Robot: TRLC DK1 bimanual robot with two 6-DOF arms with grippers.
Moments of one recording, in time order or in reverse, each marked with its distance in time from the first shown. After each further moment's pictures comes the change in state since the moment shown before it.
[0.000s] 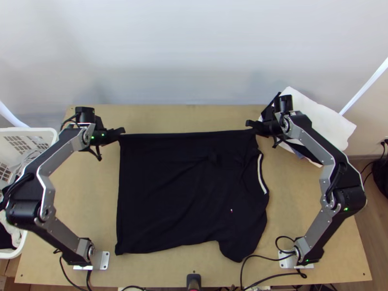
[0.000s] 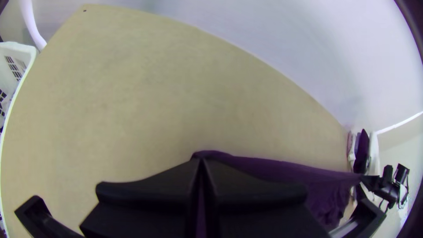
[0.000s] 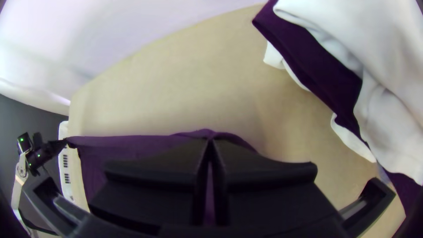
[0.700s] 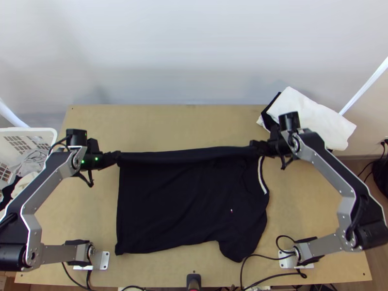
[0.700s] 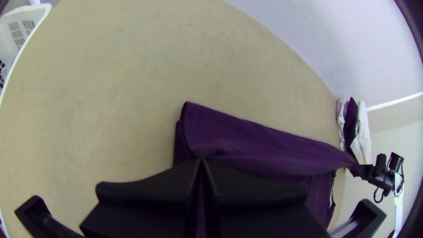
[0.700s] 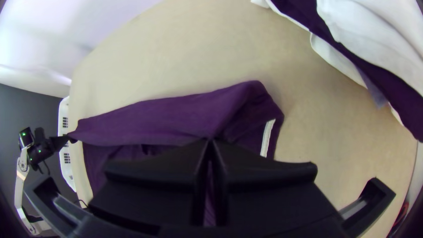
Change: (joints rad) left arm 0.014 -0.314 -0.327 -0.100 0.102 0.032; right arm 0.036 -0.314 -0.309 -0.104 0.000 0.003
